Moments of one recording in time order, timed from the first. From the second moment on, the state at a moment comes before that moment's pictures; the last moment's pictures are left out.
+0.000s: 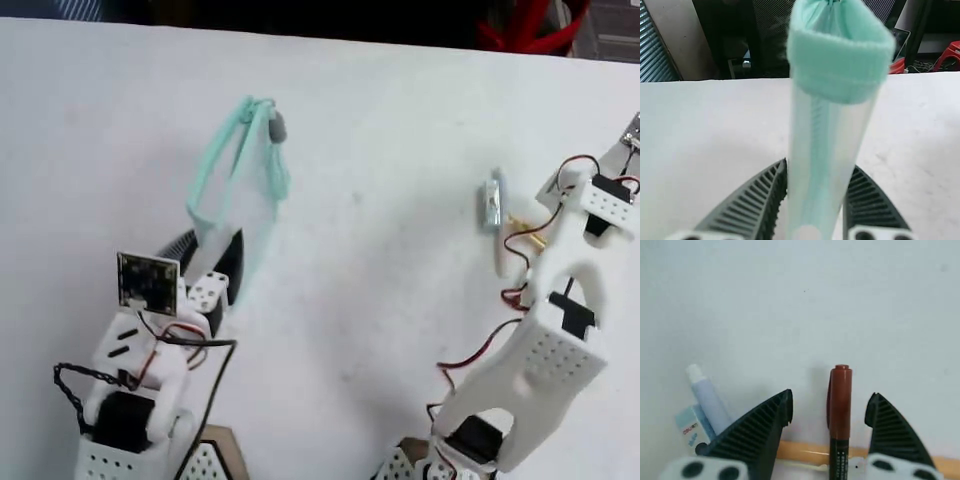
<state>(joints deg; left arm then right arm) 7.2 -105.0 86.8 45.3 1.6 28.7 30.1 -9.2 47.0 -7.8</state>
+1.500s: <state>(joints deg) 7.2 -104.9 86.9 45.3 1.6 31.1 28.4 -12.0 52.9 -7.8</state>
